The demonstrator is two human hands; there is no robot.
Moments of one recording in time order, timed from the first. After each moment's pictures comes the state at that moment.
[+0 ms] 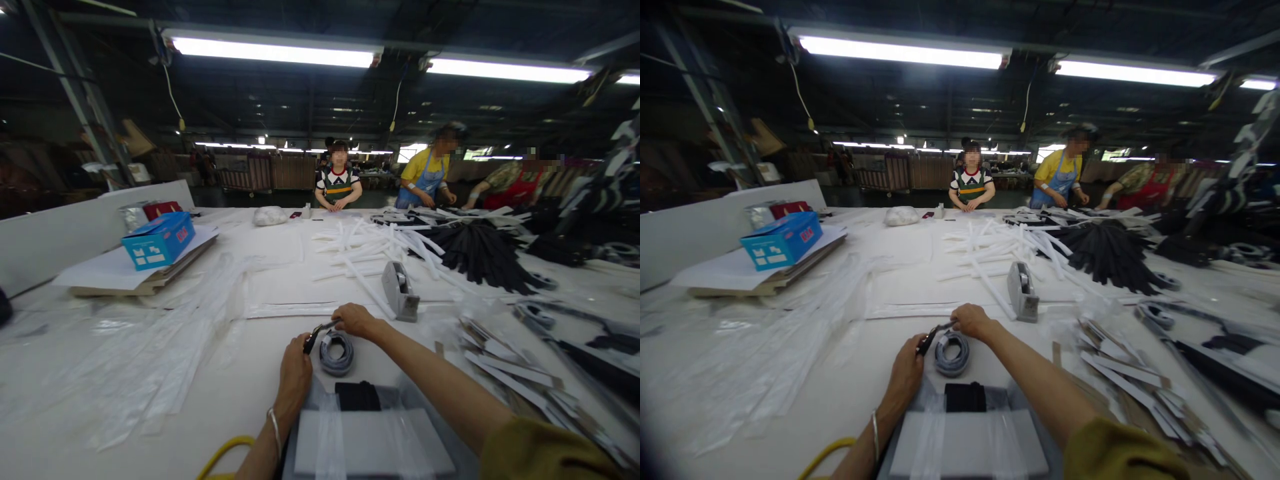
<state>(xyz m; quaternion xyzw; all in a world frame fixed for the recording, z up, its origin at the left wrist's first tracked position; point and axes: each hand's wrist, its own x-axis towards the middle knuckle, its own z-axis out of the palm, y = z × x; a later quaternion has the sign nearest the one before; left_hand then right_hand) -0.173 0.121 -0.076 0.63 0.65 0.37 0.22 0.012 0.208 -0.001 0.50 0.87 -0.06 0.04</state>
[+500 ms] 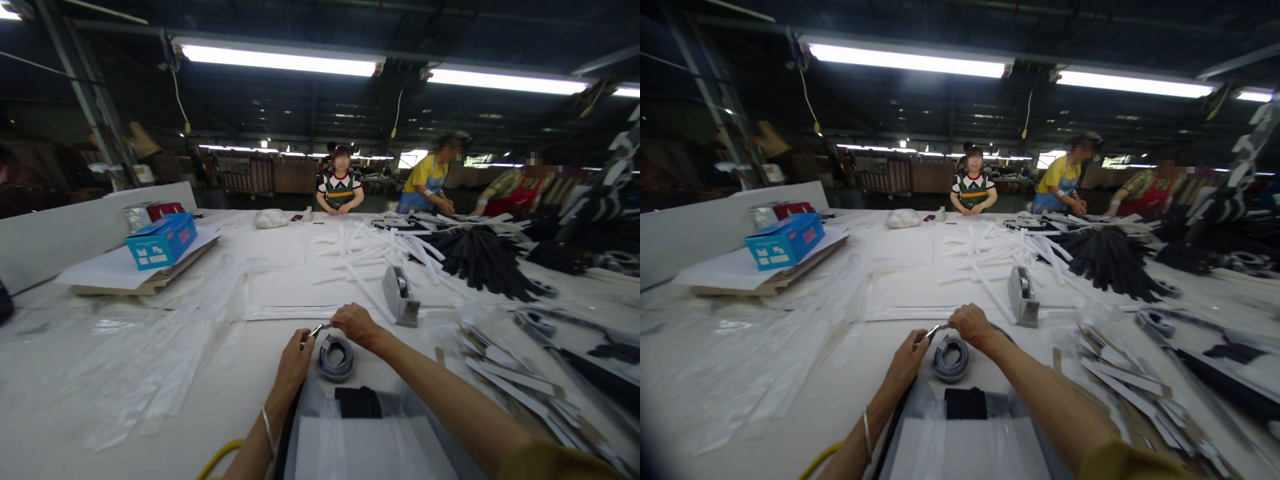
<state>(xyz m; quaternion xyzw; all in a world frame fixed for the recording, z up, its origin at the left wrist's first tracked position) -0.179 0.133 -0.054 0.59 0.61 0.39 0.36 0.015 0.199 -0.003 0.45 0.89 -0.01 -0.03</state>
